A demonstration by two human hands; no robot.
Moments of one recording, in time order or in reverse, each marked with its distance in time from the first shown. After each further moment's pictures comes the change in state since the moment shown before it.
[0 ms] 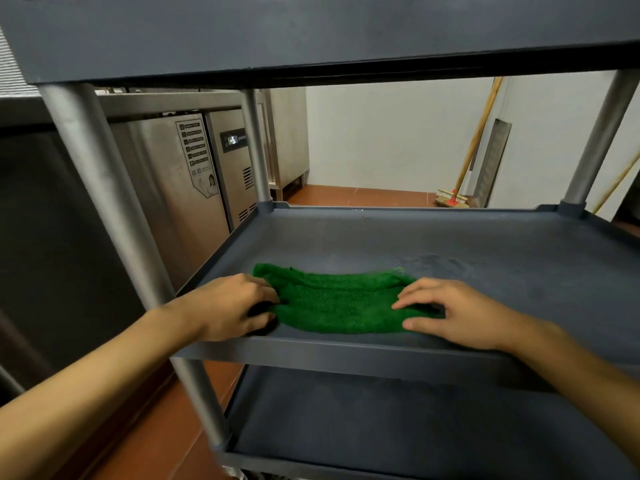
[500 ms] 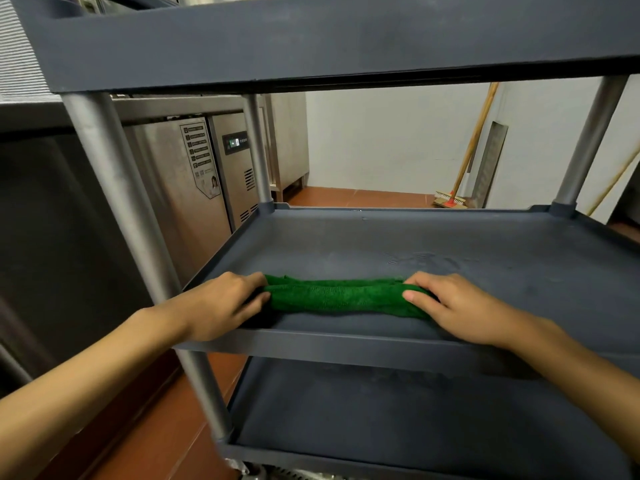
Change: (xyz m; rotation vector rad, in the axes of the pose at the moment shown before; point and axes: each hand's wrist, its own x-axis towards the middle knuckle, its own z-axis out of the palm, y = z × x) left_hand -0.023 0.003 -0.002 -0.186 0.146 -0.021; right_hand -0.012 -0.016 -0.005 -0.037 0.105 0.052
